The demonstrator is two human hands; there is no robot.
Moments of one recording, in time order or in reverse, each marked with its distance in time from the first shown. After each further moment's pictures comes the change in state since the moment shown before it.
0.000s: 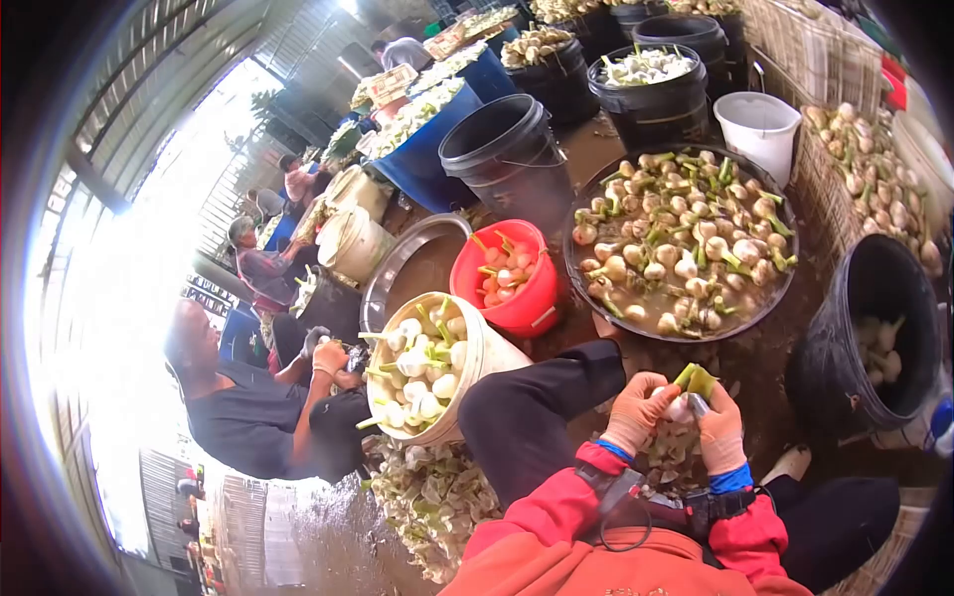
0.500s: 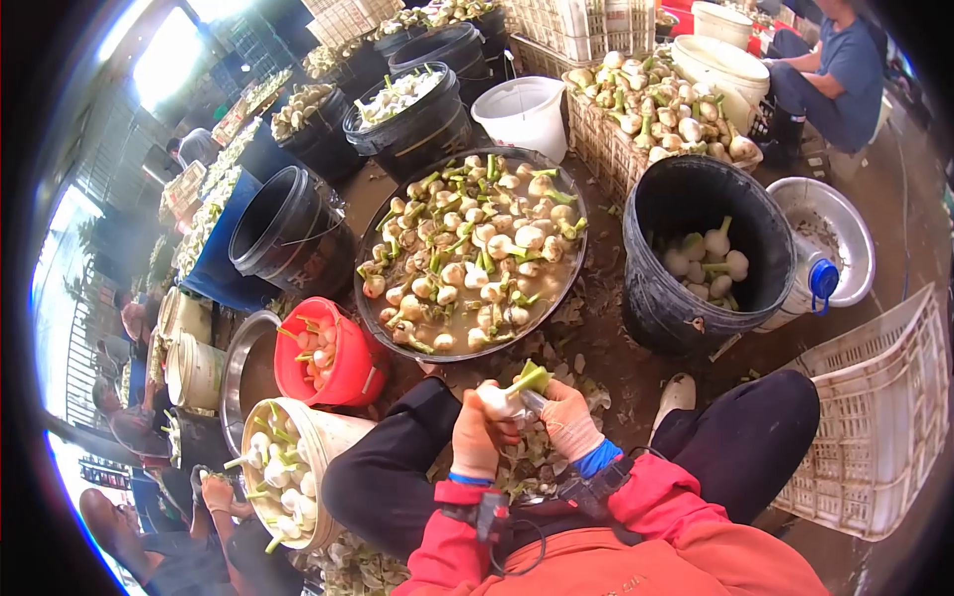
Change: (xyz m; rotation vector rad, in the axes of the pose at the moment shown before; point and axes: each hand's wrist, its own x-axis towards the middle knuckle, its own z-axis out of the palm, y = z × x) left_hand 0.012 -0.004 0.003 -0.468 -0.266 -0.199; right_hand -0.002 0.024 -0.008 0.409 0.140 0.051
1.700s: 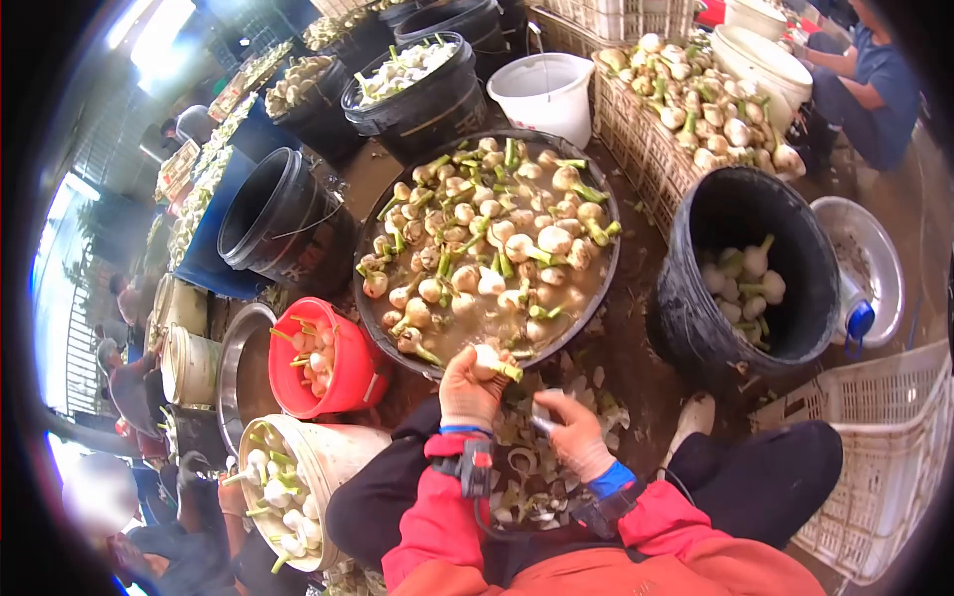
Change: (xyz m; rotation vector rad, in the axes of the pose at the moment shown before) left_hand 0.120 0.054 -0.011 -0.353 0.161 0.035; right_hand 0.039 0.031 -0.010 -0.643 0.111 -0.204
